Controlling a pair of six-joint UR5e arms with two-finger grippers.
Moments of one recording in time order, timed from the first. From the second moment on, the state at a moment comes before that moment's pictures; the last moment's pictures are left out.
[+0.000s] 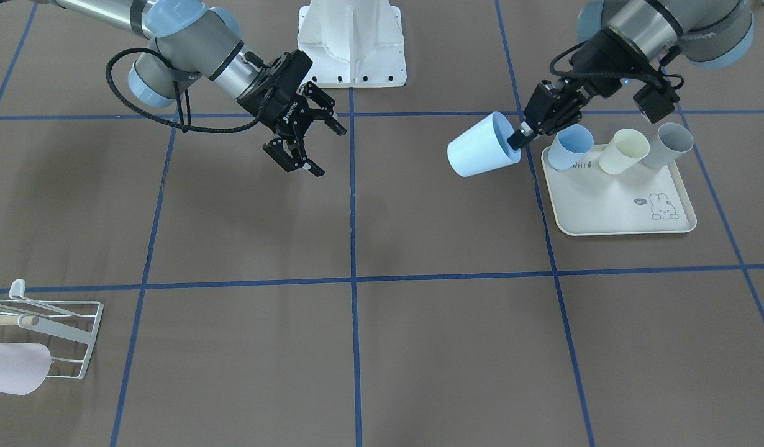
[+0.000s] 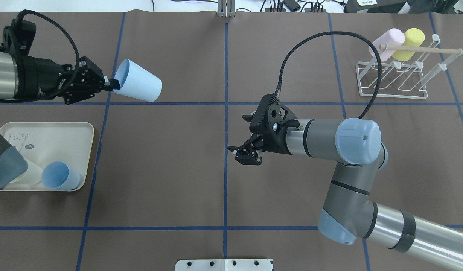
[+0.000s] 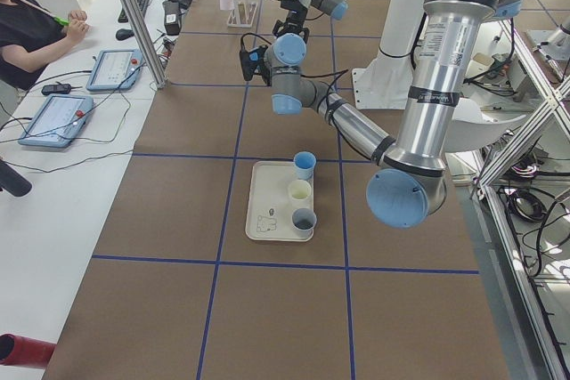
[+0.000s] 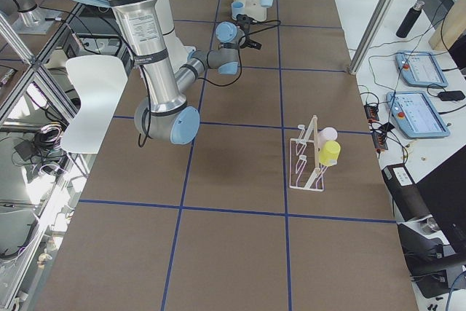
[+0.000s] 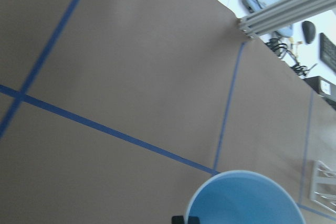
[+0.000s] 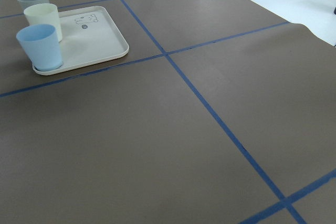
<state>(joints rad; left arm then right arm) -0.85 -1.78 -1.94 -2.61 -2.10 -1.76 0.47 -1.15 1.74 -0.60 1.72 0.30</state>
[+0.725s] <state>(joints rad) -0.72 -1.88 -1.85 -2.71 -2.10 -1.58 0.43 -1.15 1.75 -0.58 1.72 0.30</state>
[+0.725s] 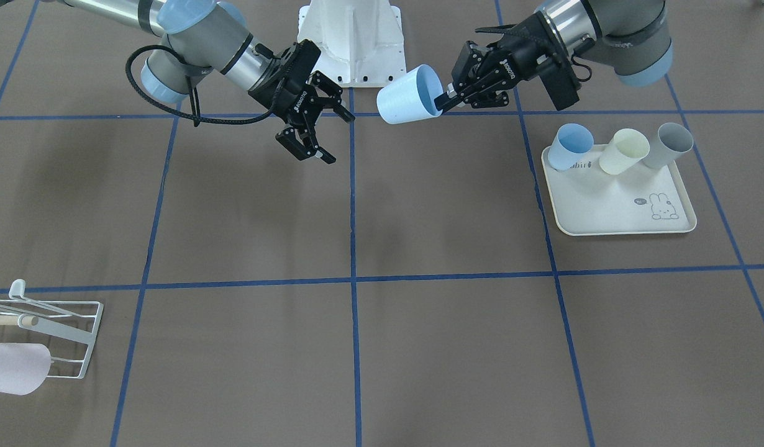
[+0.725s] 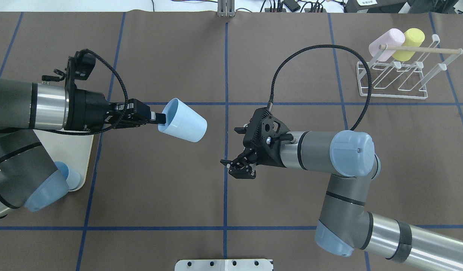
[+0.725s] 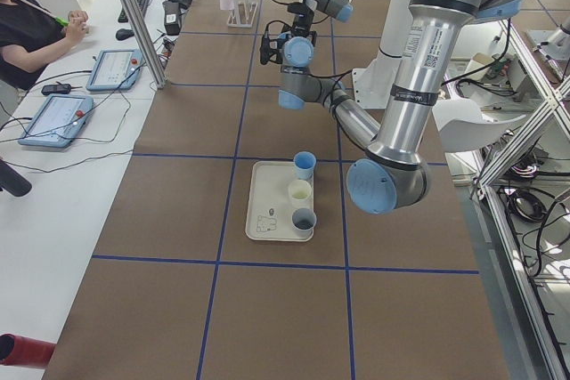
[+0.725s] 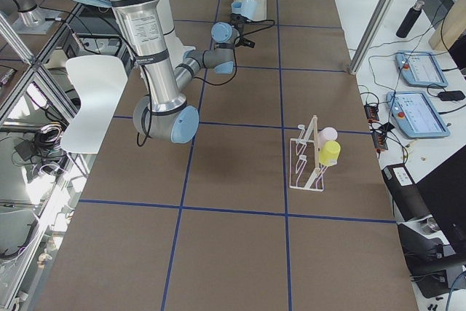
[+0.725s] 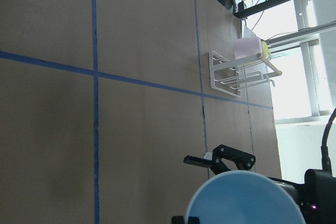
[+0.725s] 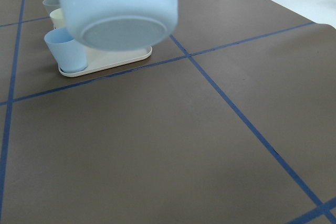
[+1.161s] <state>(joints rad) -0.71 -1.92 -1.79 -2.72 -2.10 -1.57 0.41 -1.14 1.75 -0.57 1.71 0.30</state>
